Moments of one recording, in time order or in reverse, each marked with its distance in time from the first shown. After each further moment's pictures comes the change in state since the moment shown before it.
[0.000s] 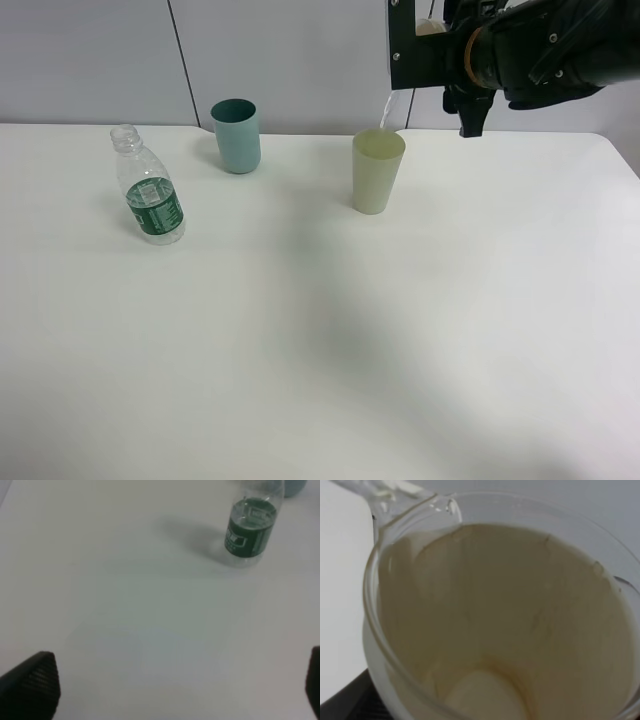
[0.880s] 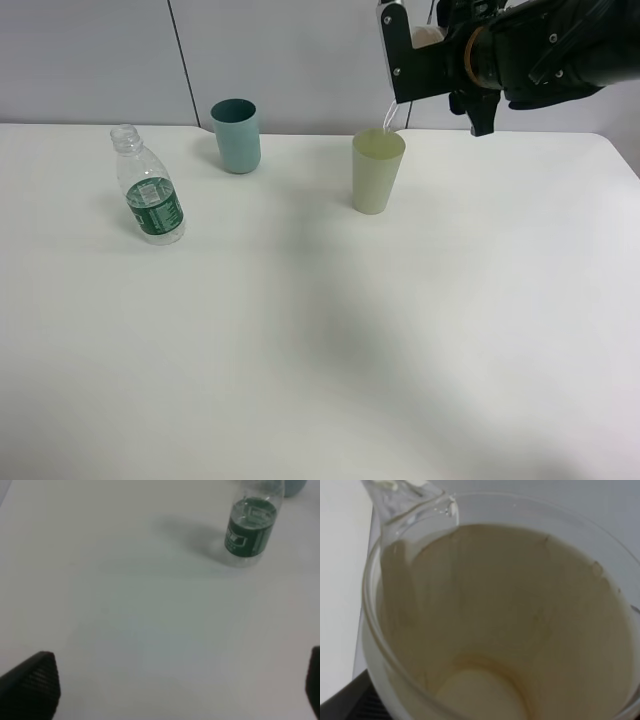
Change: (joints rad) left arm 0.000 0.000 0.000 0.000 0.001 0.000; right arm 0.000 0.000 0.000 0.000 0.000 -0.170
